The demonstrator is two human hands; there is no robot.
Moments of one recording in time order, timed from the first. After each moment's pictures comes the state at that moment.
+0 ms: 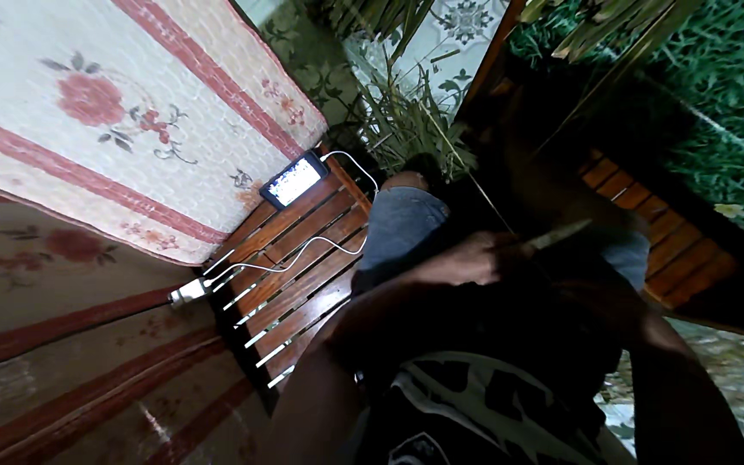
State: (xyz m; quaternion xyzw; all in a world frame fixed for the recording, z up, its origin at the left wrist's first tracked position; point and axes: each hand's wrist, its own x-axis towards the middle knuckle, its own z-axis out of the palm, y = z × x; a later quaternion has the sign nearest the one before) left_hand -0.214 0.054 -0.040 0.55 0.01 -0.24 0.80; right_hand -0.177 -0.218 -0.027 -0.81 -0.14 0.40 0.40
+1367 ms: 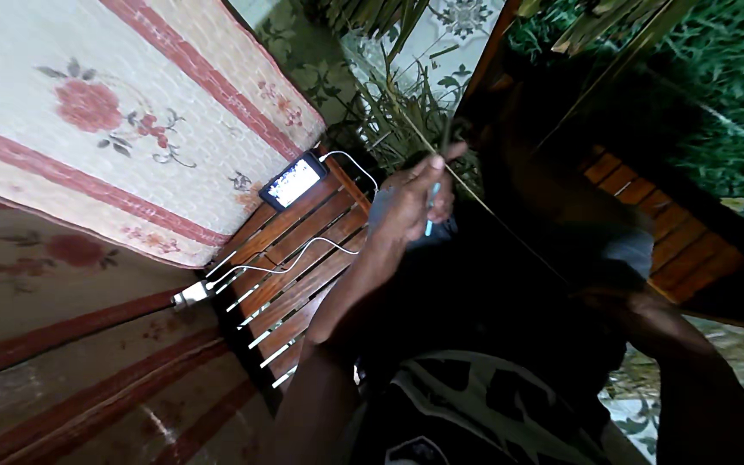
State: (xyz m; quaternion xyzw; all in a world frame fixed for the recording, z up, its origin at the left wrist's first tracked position) left_hand -0.195 0.128 -0.034 0.38 0.07 -0.03 0.92; right_hand -0.177 -0.255 -0.051 -0.83 -0.14 0.36 0.40
